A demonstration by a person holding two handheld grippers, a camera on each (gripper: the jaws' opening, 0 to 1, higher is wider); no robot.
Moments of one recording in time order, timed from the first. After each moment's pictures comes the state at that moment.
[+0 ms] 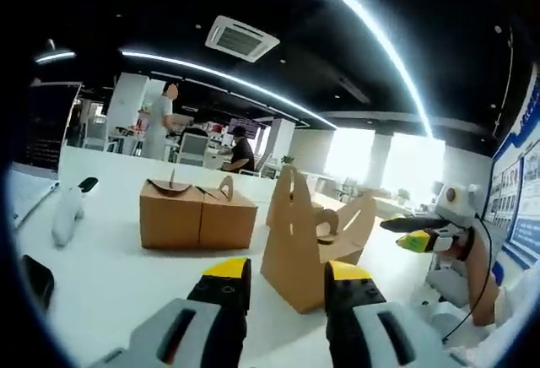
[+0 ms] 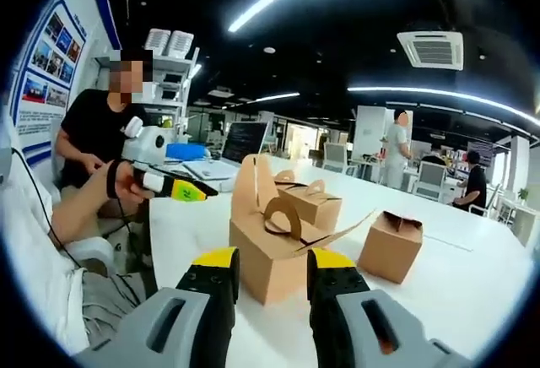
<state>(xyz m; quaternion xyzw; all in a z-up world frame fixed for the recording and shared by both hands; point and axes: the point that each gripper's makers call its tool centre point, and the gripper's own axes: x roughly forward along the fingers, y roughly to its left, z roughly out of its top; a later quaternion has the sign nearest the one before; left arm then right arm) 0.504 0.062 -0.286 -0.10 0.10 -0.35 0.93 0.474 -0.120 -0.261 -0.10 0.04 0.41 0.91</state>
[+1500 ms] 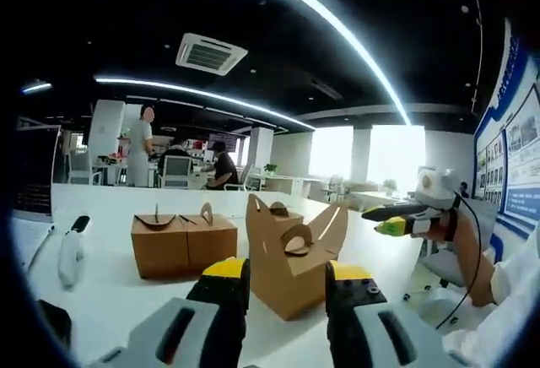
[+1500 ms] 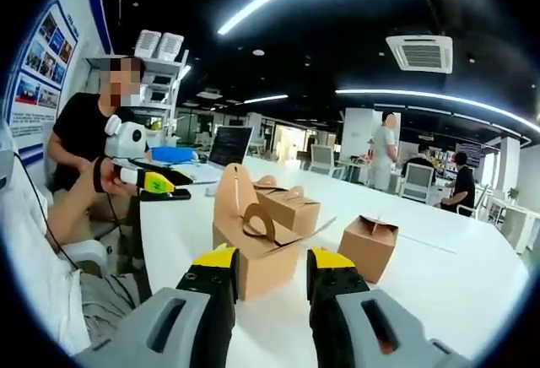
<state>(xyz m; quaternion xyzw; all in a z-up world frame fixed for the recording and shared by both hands) 0.475 0.053 -0.253 -0.04 0.06 -0.38 0.92 0.475 -0.146 -0.246 -0.10 0.04 0.38 0.92</state>
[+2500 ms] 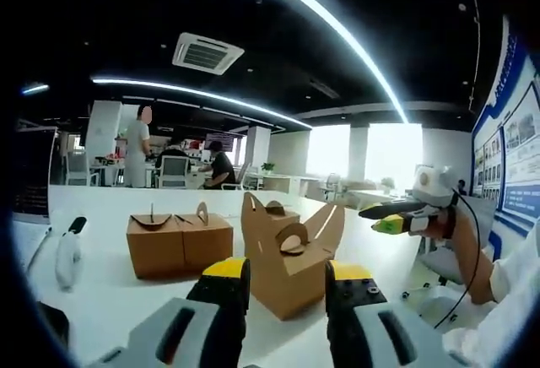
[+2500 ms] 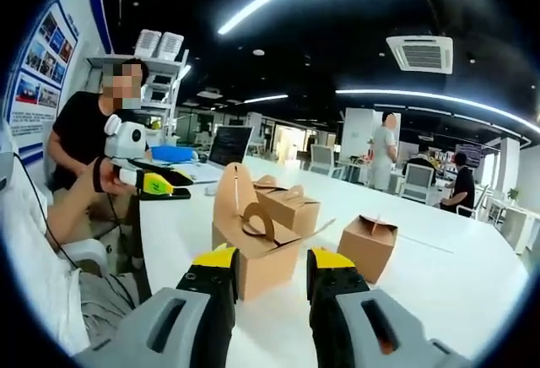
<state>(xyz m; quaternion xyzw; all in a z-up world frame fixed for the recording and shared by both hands) 0.474 0.048 -0.255 -0.03 0.06 -0.39 0.92 0.475 -0.147 -0.247 -0.11 0.04 0.38 0.92</state>
